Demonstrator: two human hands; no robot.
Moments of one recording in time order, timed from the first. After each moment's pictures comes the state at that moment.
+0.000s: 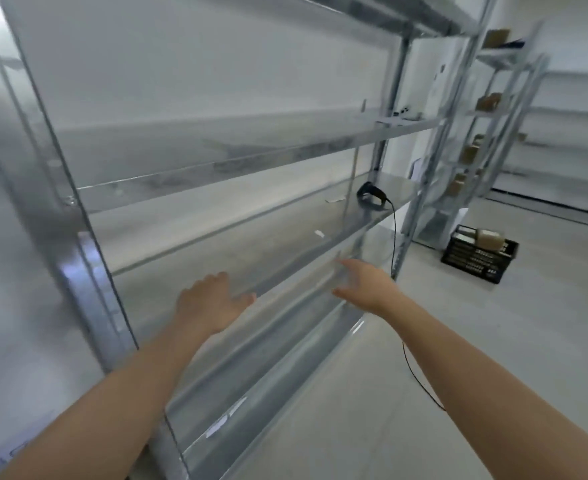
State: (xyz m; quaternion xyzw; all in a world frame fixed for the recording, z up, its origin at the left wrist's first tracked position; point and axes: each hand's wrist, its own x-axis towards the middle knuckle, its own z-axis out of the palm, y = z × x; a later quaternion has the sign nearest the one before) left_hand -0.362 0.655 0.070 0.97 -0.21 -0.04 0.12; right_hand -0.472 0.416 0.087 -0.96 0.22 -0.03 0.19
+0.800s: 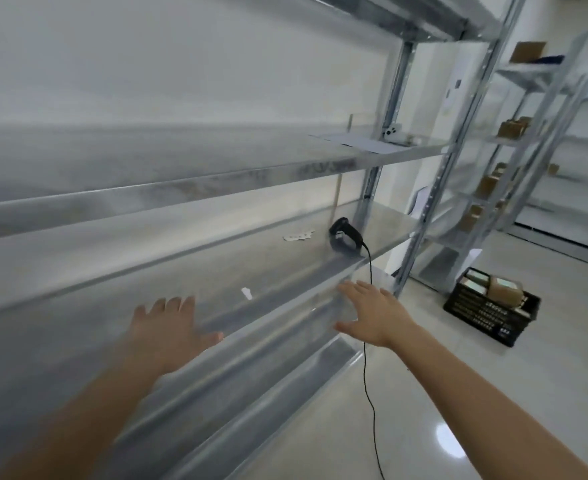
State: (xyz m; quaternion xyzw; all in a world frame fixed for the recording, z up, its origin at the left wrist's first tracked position) left_hand -0.223 0.315 0.053 0.98 -0.17 -0.02 -0.01; right_hand -0.320 0.018 0.080 -0.99 0.10 0.03 0.02
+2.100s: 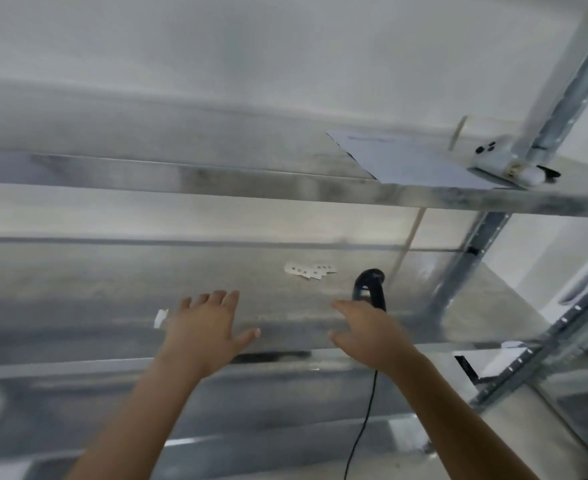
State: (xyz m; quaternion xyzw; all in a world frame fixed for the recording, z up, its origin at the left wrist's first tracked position) left_hand -0.108 -0.088 0.046 1.00 0.02 0.00 0.03; right_hand -0.057 -0.327 0.062 -0.97 -0.17 0.08 0.12
